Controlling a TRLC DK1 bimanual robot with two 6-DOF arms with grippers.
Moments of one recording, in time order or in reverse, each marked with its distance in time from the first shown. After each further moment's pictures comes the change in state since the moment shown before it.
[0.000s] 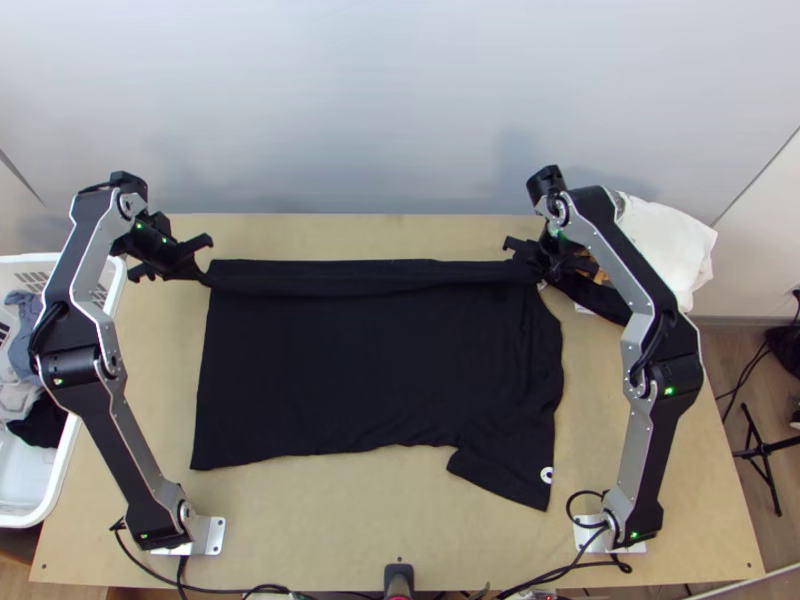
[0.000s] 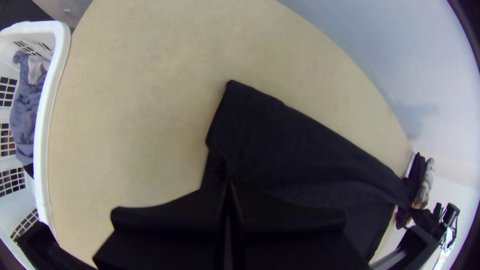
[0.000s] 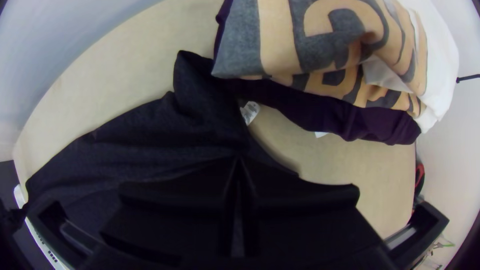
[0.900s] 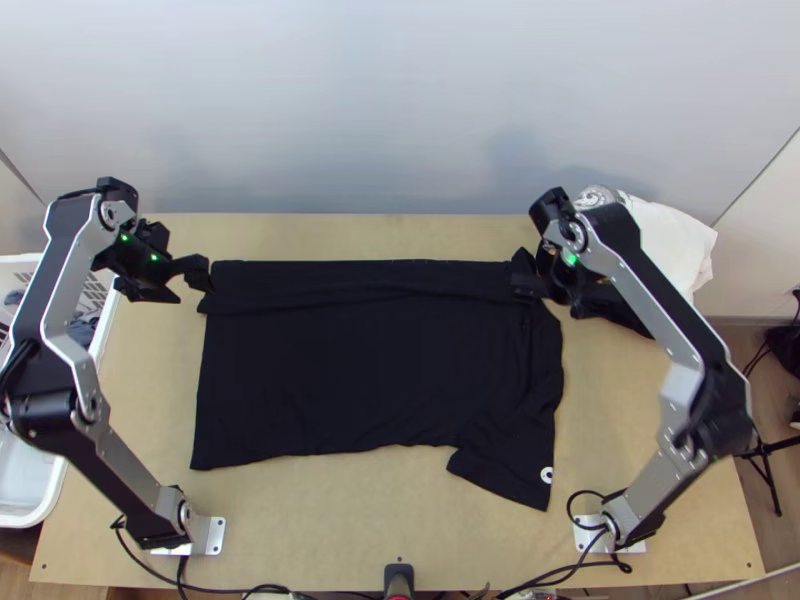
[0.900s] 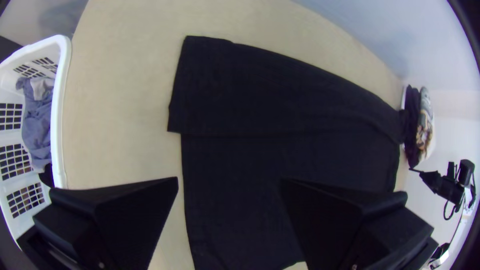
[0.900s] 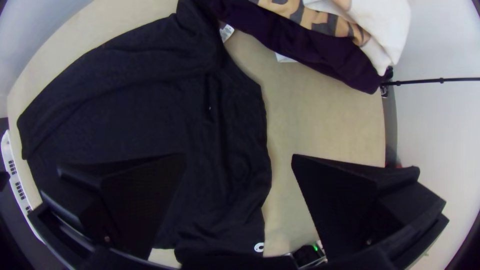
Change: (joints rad) left arm -0.034 -0.292 -0.222 -0.113 -0.001 0.198; right arm 0.097 -0.331 -0.247 -0.199 0.004 -0.019
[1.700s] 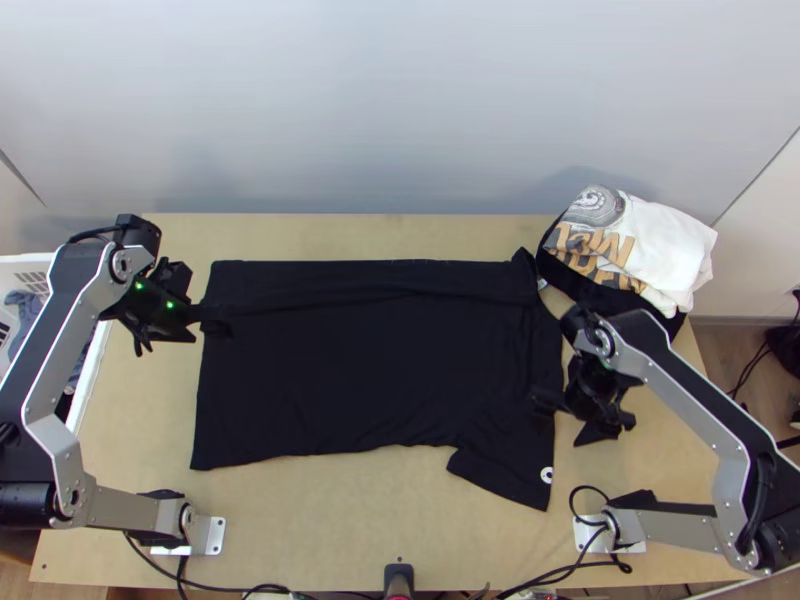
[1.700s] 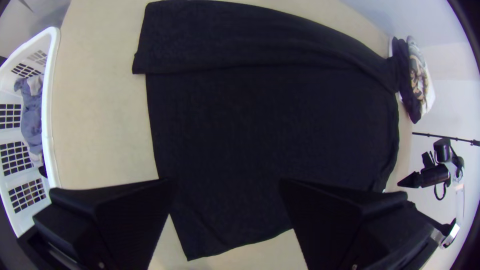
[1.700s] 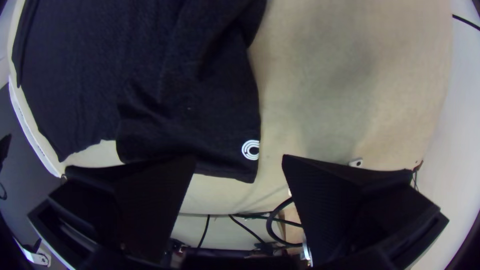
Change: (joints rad) left arm -0.132 -0.341 -0.347 0.008 -0.017 0.005; right arm -0.060 -0.385 -0.782 0.044 -0.431 -0.091
